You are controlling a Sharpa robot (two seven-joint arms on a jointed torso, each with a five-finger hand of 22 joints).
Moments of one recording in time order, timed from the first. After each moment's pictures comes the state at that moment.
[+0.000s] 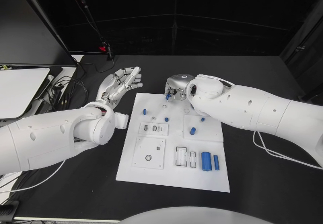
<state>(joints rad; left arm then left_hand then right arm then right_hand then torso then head) 1.30 -0.81 -0.23 1.52 -0.01 -0.50 0.68 1.08 0.03 -0.07 0.29 0.21 0.30 0.15 0.71 0.07 0.32 0.26 0.70 0.07 0.16 0.25 0.85 0.06 0.09 0.41 0.29 0.28 0.31 1.29 -0.39 -0.05 1.08 -1.67 -0.14 -0.17 1.63 0.05 0.07 0.23 0.04 1.03 0.12 0.11 0.07 1.15 0.07 0.07 0.06 1.47 -0.01 1.53 1.31 0.02 1.47 0.10 1.56 1.31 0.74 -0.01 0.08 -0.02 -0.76</state>
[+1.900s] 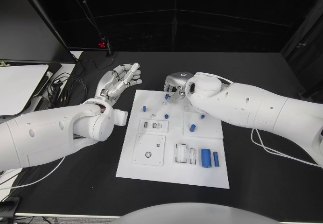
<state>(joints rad) 1.30 -0.81 -0.23 1.52 -0.01 -0.50 0.68 1.09 0.03 -0.07 0.29 0.22 0.30 0.15 0.71 0.07 0.32 0.26 0.70 0.07 0.16 0.25 0.85 0.06 0.09 0.41 0.29 0.28 0.31 1.28 -0.37 -0.05 1.06 -1.68 -0.14 -0.18 1.55 -0.04 0.02 0.28 0.05 0.85 0.18 0.07 0.07 0.99 0.13 0.06 0.06 1.47 0.04 1.50 1.31 0.01 1.47 0.15 1.53 1.31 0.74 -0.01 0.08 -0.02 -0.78</state>
